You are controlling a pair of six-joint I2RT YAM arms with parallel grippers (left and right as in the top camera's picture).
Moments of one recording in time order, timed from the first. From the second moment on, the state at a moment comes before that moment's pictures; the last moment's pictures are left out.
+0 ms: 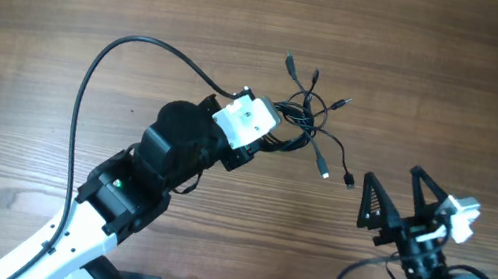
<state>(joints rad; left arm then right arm) -0.65 1.03 0.79 -0.08 0.08 0.33 0.00 0.06 0.25 -0.16 -0.38 0.41</state>
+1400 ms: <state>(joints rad) -0.80 1.03 0.79 0.17 -0.01 0.86 0.00 0.70 0.95 -0.75 -0.71 0.30</state>
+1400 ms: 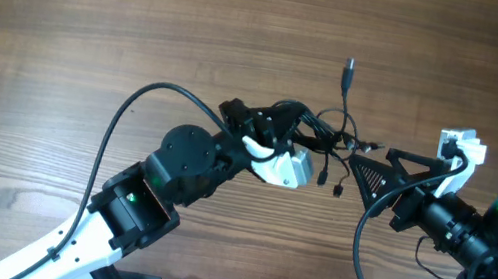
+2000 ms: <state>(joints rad) -0.91 1.03 0.79 0.15 -0.21 0.10 0.00 0.70 0.95 -0.68 -0.73 0.39</state>
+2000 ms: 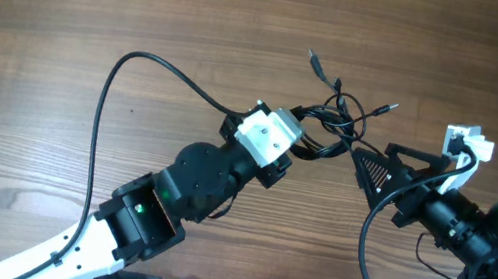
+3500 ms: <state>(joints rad) -1.08 0.97 0.79 0.39 -0.38 0.43 0.01 0.77 0.98 -0.83 -0.22 0.42</state>
